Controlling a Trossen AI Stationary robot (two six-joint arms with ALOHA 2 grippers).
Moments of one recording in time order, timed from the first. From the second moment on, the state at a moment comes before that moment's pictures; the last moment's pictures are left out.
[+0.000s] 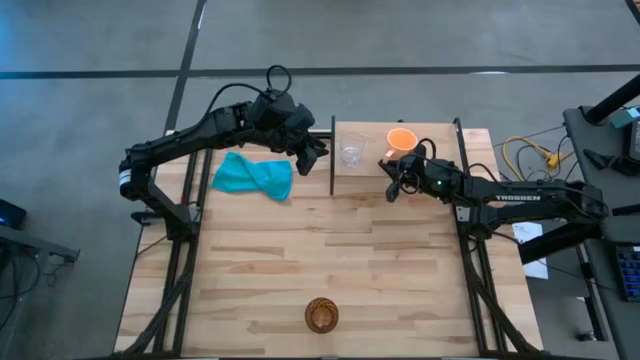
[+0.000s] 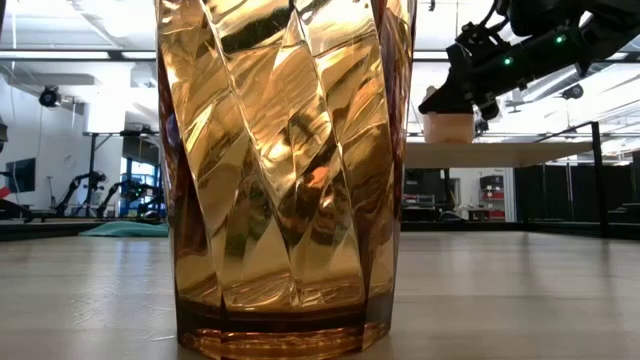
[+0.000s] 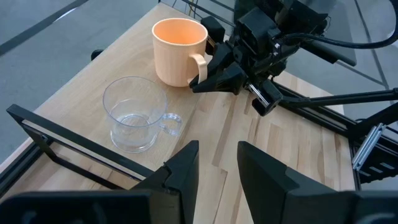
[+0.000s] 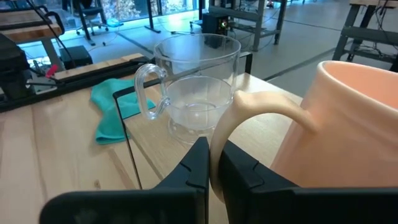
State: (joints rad) left arm 0.31 1.55 1.76 -0.74 0.14 -0.25; right arm -0.26 0.97 0.44 0.25 0.33 0.13
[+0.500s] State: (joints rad) left arm 0.31 1.55 1.76 -0.74 0.14 -0.25; right arm -0.26 0.97 0.43 0.21 0.33 0.23
